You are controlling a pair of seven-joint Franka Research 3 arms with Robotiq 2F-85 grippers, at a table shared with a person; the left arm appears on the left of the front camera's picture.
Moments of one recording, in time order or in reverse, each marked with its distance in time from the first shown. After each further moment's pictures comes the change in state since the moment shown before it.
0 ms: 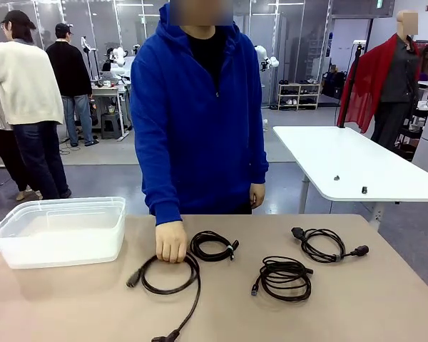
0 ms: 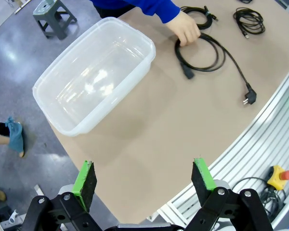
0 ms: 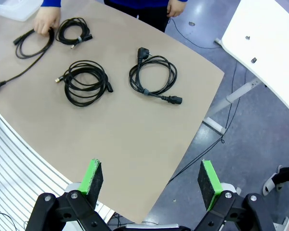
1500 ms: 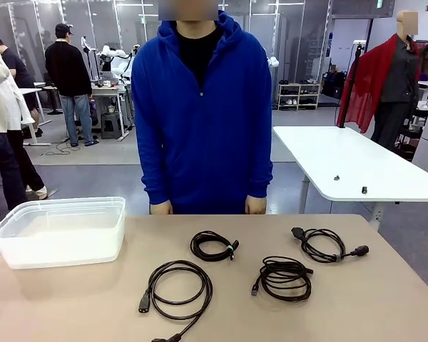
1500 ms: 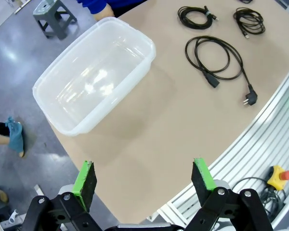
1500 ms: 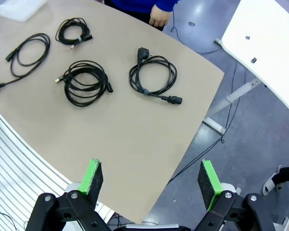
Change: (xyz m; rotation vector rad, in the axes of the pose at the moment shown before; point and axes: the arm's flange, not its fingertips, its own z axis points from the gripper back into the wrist) left arm 0.000 0.000 0.000 0.000 0.000 0.000; right arm 0.000 0.000 0.000 0.000 0.000 0.000
